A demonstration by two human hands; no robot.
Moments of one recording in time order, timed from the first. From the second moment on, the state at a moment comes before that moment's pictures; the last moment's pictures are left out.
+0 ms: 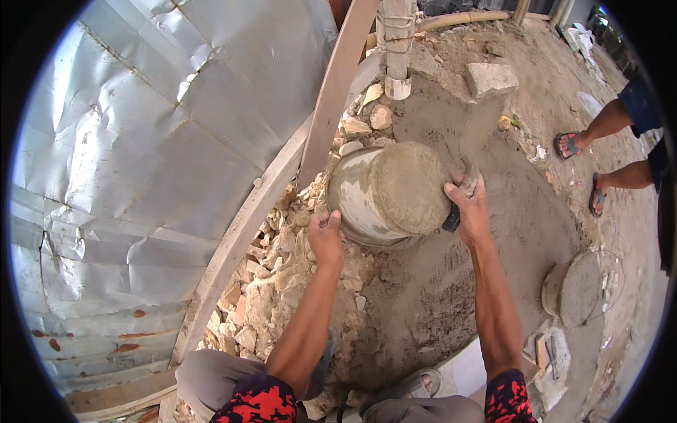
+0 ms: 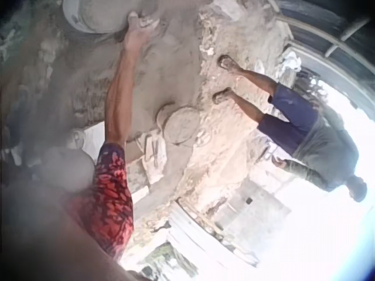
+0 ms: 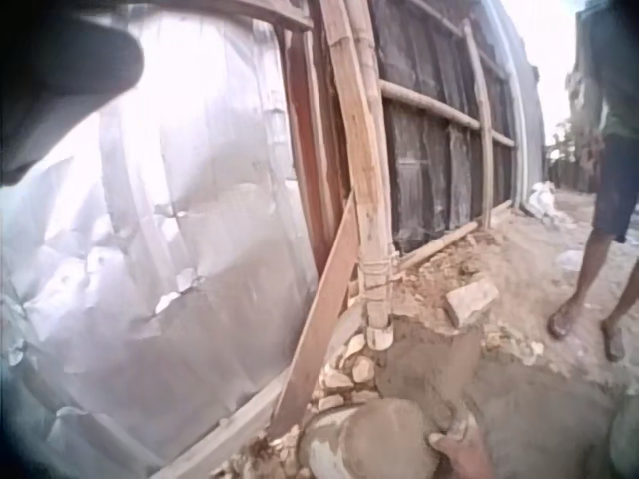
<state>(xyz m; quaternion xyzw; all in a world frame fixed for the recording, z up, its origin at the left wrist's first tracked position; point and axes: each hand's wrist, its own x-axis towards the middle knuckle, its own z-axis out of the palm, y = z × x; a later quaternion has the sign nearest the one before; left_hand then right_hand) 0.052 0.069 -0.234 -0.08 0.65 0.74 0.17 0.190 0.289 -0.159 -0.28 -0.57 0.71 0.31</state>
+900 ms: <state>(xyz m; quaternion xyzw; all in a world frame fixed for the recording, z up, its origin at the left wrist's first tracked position) -0.050 0.177 -0.229 -0.12 0.68 0.63 0.35 0.276 0.289 -0.177 -0.40 -0.54 0.67 0.32</state>
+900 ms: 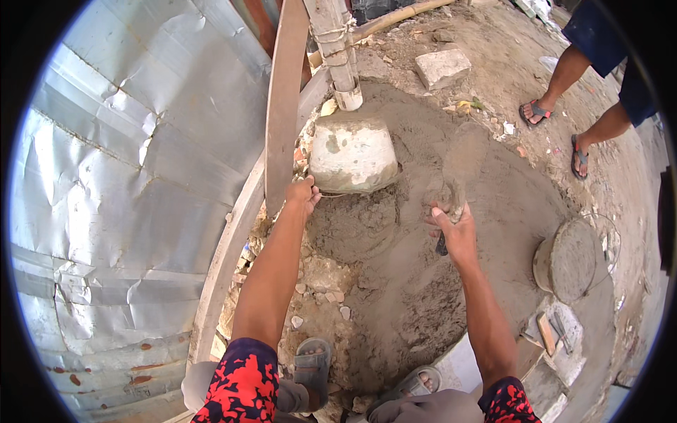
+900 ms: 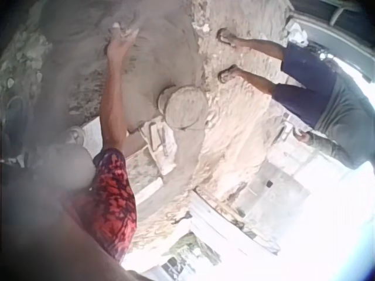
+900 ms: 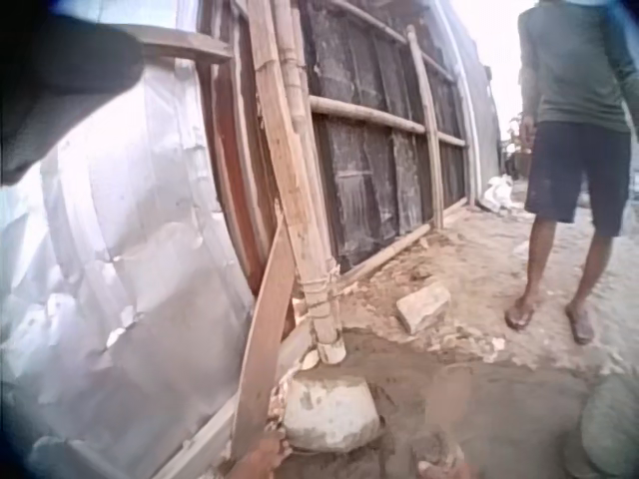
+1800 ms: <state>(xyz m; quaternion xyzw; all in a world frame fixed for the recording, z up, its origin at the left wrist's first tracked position) -0.050 0.159 -0.238 0.12 0.80 0.57 0.17 0.167 0.390 -0.130 -0.39 -0.69 0.58 0.18</state>
